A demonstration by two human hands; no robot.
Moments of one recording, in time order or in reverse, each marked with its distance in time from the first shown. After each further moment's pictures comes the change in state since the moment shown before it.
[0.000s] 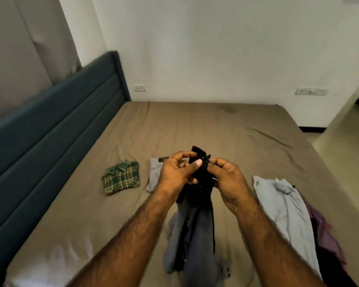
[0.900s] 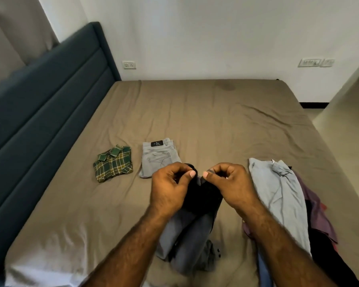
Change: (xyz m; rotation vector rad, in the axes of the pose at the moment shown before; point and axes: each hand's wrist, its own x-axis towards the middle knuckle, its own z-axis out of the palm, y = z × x) left_hand -0.018 -0.054 0.029 0.306 0.128 0.180; right_hand -0.006 0.030 -0.049 -0.333 0.131 0.052
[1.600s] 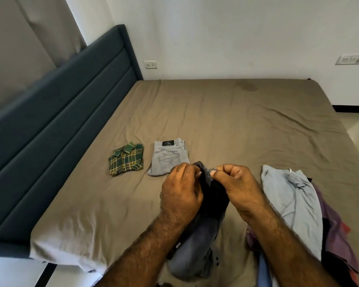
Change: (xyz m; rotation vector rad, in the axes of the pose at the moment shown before) left_hand -0.003 0.026 0.082 0.697 0.176 0.338; right_hand 0.032 0.000 -0.064 0.175 -0.244 0.065
